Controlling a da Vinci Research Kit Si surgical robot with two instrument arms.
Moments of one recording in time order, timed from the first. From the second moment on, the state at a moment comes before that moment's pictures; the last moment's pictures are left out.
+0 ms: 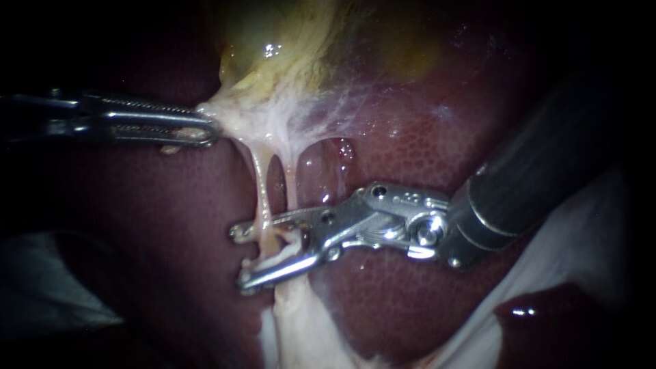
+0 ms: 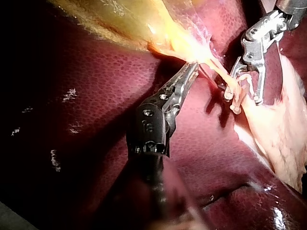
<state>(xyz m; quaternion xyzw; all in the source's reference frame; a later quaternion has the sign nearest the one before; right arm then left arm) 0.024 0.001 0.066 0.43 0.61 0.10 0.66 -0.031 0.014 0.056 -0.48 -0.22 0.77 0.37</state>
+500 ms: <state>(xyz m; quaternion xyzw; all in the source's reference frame) 0.023 0.001 0.065 0.43 0.61 0.10 0.66 -0.031 0.014 0.056 -0.48 -0.22 0.77 0.37</state>
